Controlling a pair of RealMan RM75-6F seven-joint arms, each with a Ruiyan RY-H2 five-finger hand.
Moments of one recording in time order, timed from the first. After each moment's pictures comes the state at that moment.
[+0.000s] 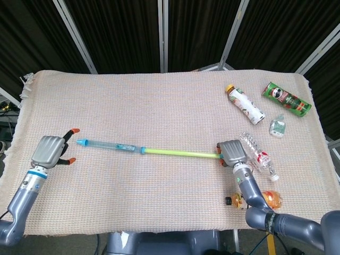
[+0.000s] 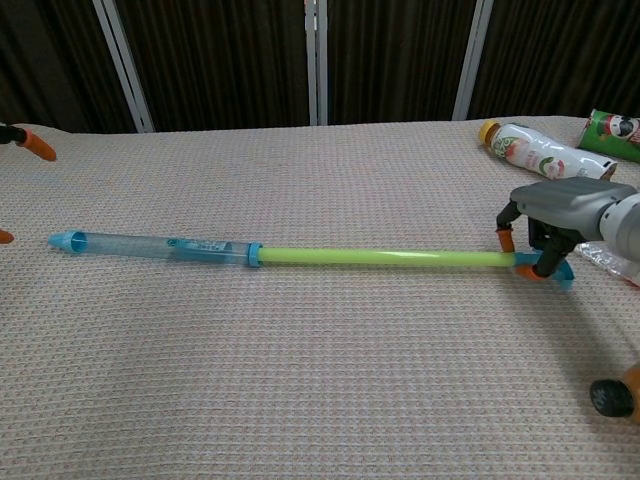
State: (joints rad) left arm -0.46 -1.33 -0.15 -1.33 1.39 1.05 0.02; right arm 0.72 -1.57 0.15 -1.37 -0.82 0.94 -0.61
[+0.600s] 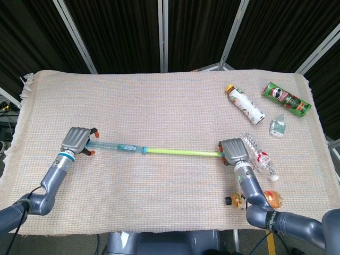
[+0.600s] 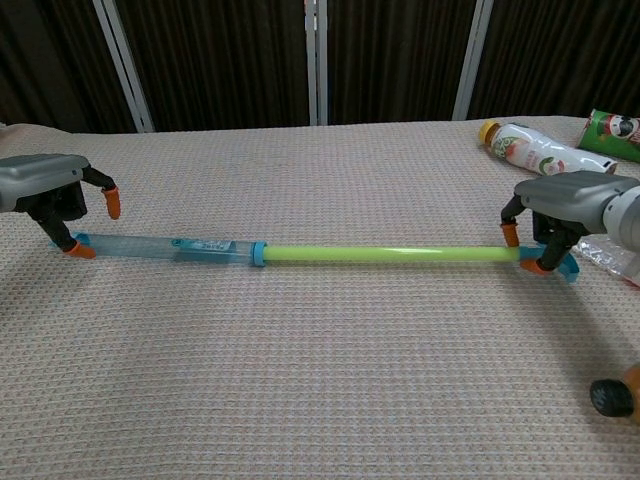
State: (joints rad) left arm -0.65 -1.53 -0.19 -1.10 1.19 0.78 0.12; right arm 0.74 -1.55 0.15 -1.38 -0.78 0.94 -0.62
